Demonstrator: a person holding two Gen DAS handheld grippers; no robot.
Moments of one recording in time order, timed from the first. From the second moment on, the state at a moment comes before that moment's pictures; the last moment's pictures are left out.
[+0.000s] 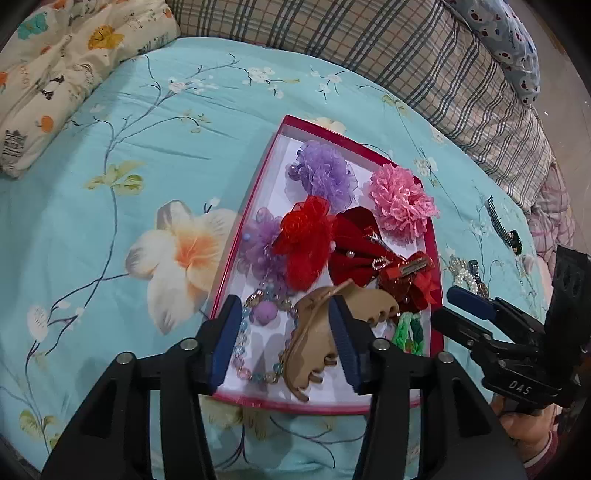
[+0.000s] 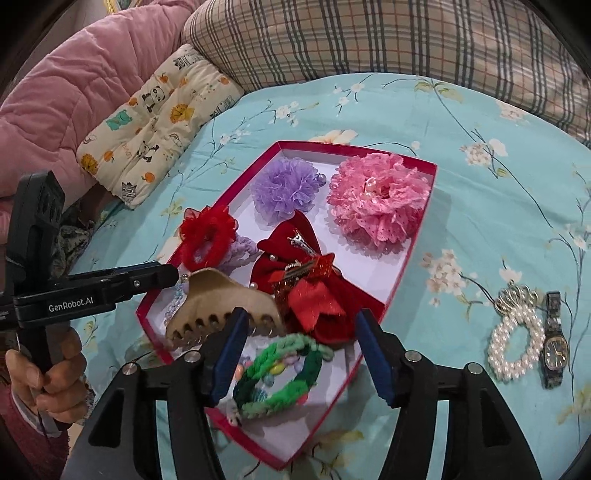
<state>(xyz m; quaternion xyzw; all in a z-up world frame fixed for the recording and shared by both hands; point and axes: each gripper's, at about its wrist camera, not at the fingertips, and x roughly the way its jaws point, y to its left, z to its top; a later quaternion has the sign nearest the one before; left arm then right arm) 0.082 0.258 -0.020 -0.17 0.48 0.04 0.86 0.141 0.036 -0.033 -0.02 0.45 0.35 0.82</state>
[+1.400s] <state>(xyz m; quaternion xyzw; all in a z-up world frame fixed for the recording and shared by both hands) 0.017 0.229 0.019 -0.07 0.46 0.13 0.87 0.082 0.007 -0.016 -0.03 0.45 0.35 0.82</state>
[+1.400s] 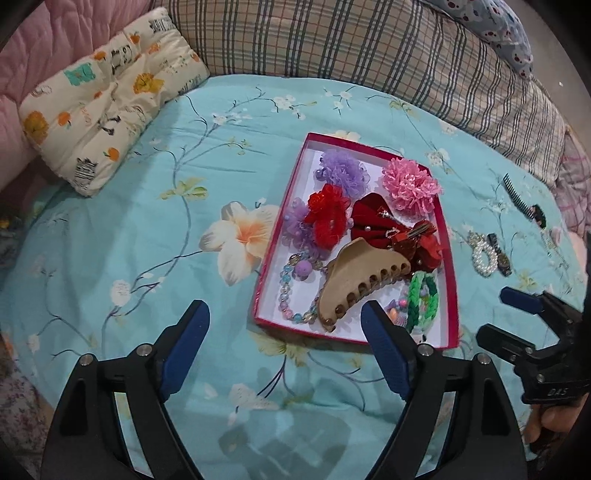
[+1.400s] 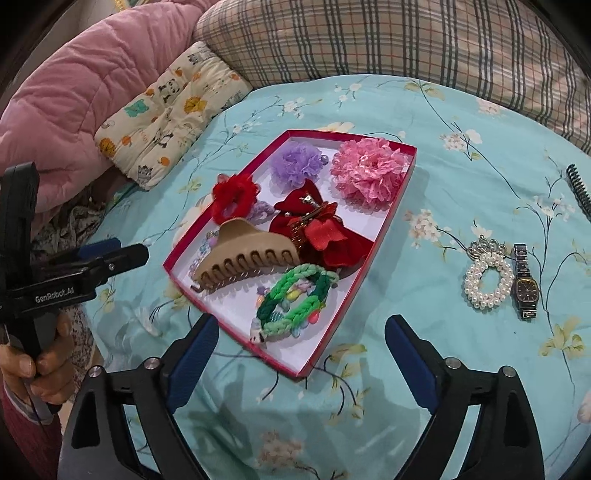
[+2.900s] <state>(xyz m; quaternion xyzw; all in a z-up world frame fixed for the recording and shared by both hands) 0.010 0.218 0.019 0.01 0.49 0.20 0.85 0.078 0.020 -0.012 -0.07 0.47 0.32 0.82</state>
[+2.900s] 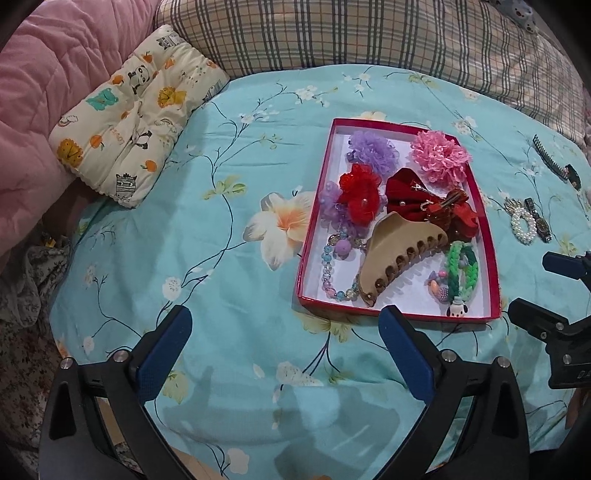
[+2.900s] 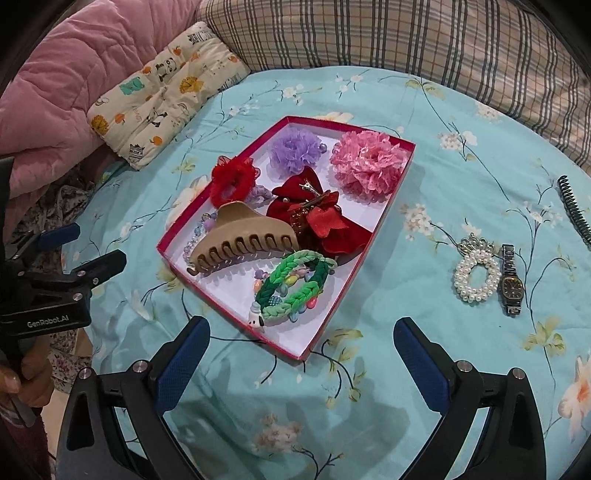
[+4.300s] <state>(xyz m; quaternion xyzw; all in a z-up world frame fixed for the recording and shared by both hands) 0.044 0.217 0.008 0.02 0.50 0.18 0.85 0.112 0.034 -0.024 -0.05 0.49 0.31 0.82</state>
